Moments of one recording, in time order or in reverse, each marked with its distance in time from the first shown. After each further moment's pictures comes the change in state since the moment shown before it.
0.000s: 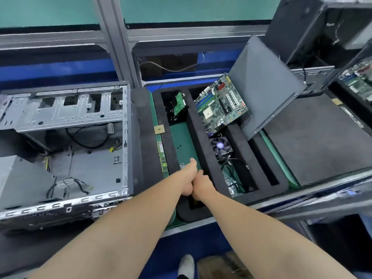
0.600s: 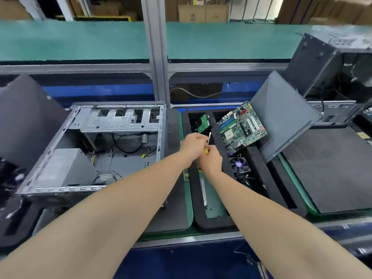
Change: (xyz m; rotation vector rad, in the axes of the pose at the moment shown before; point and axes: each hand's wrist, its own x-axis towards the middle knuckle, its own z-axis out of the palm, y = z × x) left_hand -0.089 0.069 -0.054 0.290 0.233 0.846; right_hand -0.061 -0.096 -0.093 0.783 0.370 -0.262
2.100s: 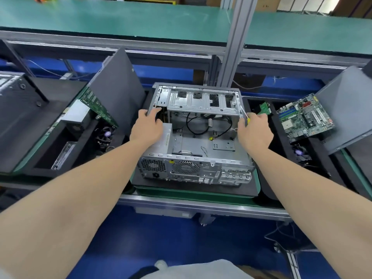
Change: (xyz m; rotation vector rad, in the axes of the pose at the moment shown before) left_hand -0.107 -0.162 -0.360 0.686 0.526 0.123; right_hand -0.118 -0.087 0.091 -0.656 0.261 -0.400
